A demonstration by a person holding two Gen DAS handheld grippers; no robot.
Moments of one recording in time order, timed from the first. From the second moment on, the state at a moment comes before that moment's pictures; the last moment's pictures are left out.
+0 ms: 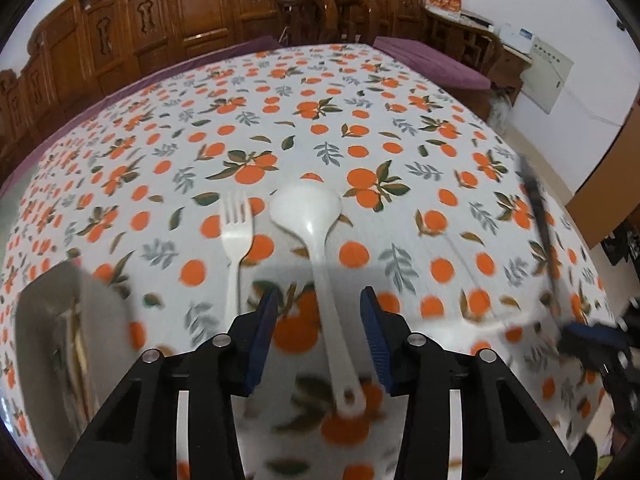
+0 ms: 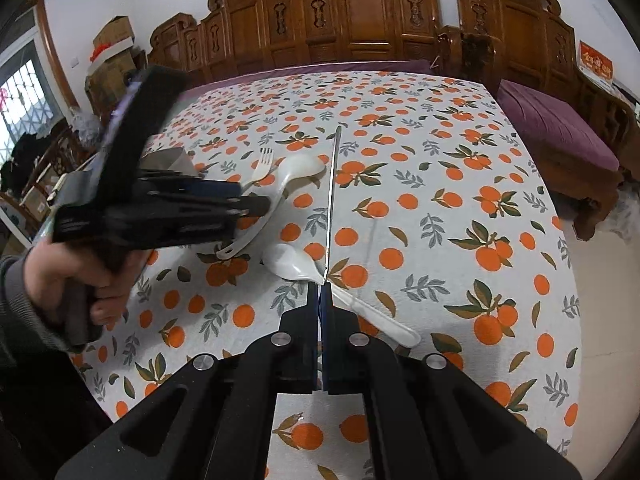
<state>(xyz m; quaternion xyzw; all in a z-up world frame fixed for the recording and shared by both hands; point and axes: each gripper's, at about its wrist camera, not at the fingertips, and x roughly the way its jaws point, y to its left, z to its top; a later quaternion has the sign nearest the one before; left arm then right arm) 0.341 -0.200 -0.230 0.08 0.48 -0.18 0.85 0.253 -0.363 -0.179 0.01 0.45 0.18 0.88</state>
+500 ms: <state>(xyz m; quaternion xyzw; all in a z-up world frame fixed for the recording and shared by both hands) 0.371 -0.218 -0.246 0.10 0.49 -0.17 0.85 0.254 -0.360 -0.180 0.02 0.45 0.18 0.87</state>
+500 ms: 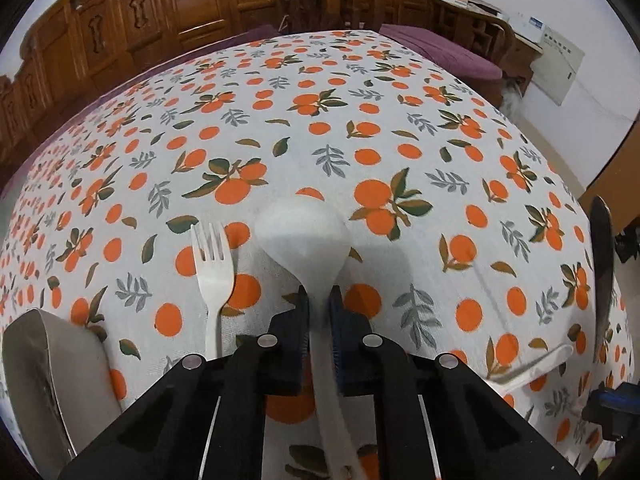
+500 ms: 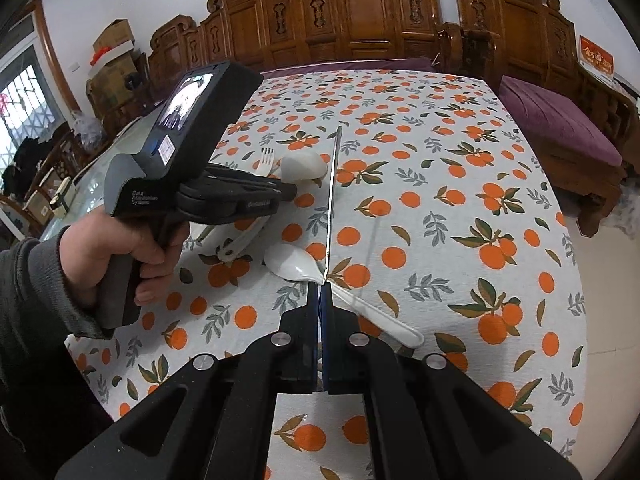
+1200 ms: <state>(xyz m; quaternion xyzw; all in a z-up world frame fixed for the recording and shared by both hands) 0.307 -0.141 -0.150 0.08 0.42 -0.17 0.89 0.243 -0.300 -0.134 -0.01 0.42 0.21 0.88</state>
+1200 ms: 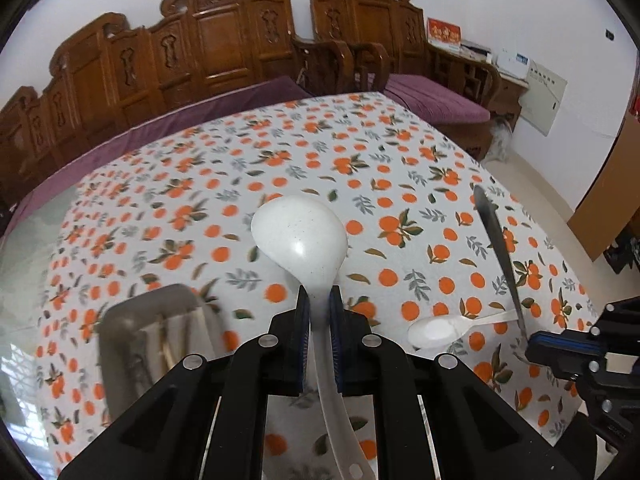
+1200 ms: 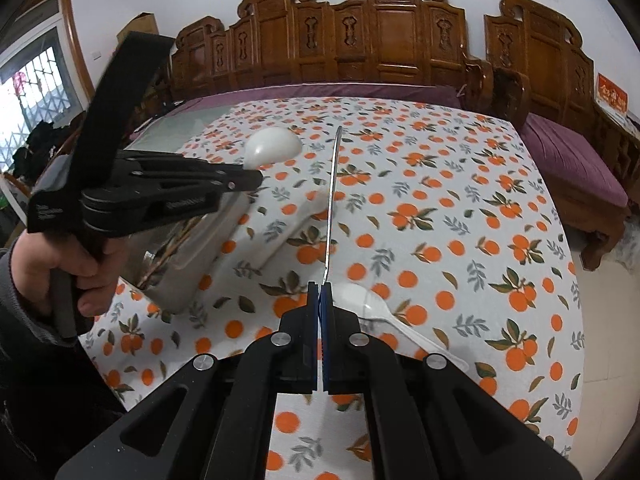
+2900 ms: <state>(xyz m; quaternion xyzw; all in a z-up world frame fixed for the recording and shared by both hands) 0.294 0.004 -0.196 0.05 0.45 -0.12 0.88 0.265 -0.159 -0.142 -0.06 0.43 0.27 0.86</state>
